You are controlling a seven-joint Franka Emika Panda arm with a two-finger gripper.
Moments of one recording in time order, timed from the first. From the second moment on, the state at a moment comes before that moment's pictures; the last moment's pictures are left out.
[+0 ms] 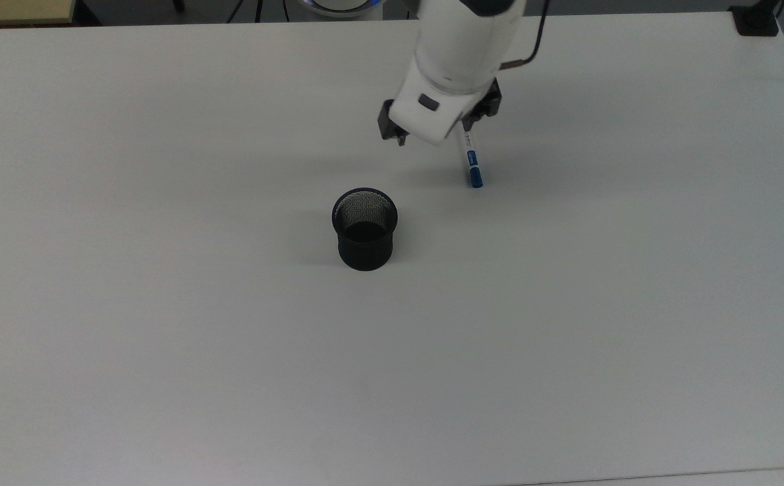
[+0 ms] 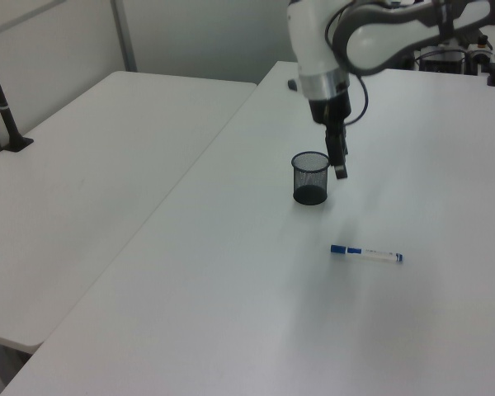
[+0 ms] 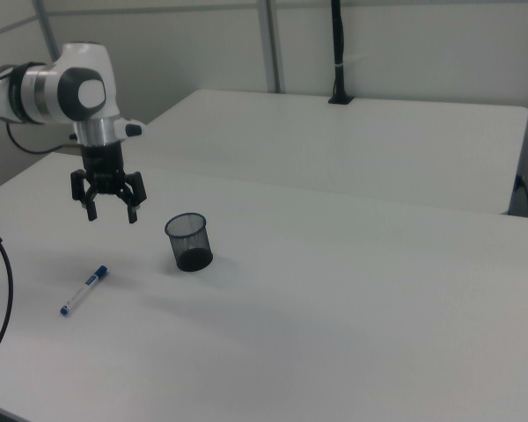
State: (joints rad) arm 0.41 0.35 -0.13 -1.54 0.04 1.66 -0.01
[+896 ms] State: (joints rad) arm 0.53 0.53 -0.13 -1.53 0.04 1.76 0.06
